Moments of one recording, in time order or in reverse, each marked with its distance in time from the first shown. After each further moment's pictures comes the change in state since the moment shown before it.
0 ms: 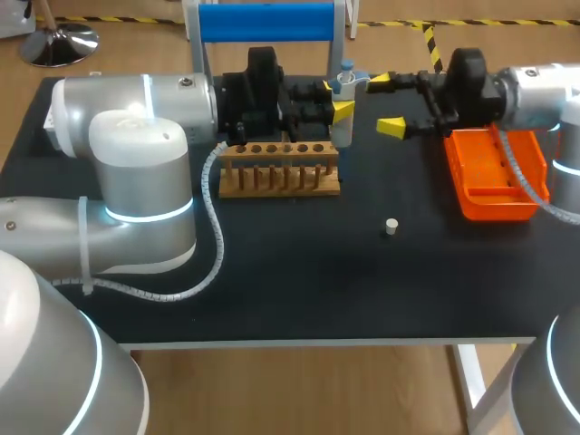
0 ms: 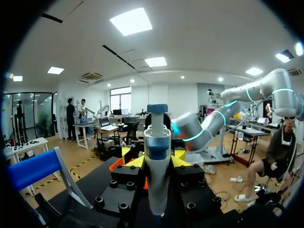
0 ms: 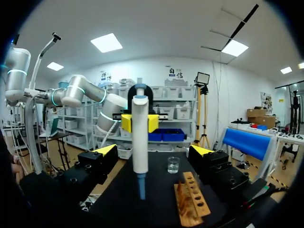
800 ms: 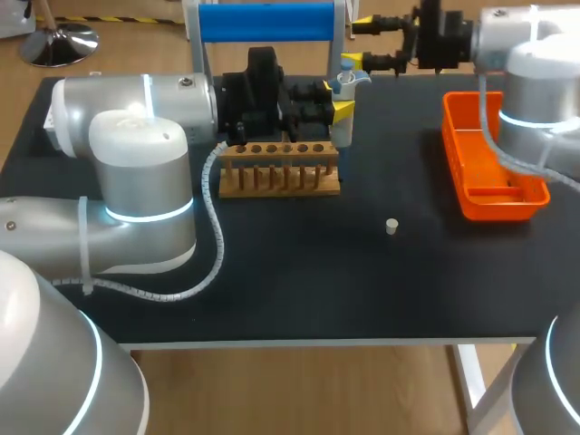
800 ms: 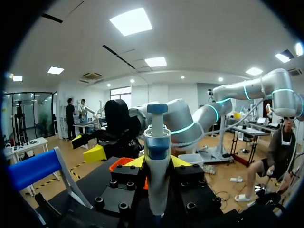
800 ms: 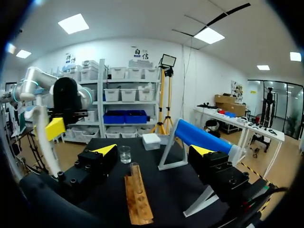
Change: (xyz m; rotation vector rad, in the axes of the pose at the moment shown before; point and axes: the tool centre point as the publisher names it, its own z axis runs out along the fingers) left arm 0.000 0.000 0.000 0.000 0.000 0.000; right arm -0.146 0.008 0.030 0.209 -0.313 0.007
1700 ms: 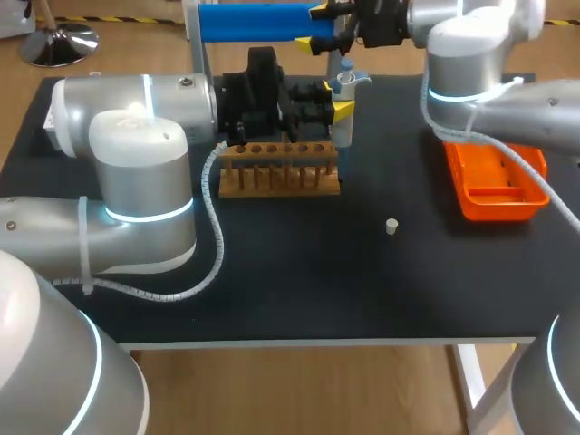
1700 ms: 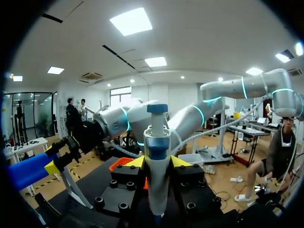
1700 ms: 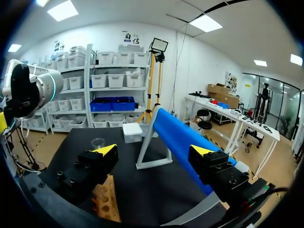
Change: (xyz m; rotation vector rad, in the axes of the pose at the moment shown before) left arm 0.000 0.000 0.000 0.000 0.000 0.000; right arm -0.074 -0.017 0.089 0.116 -0.076 -0.015
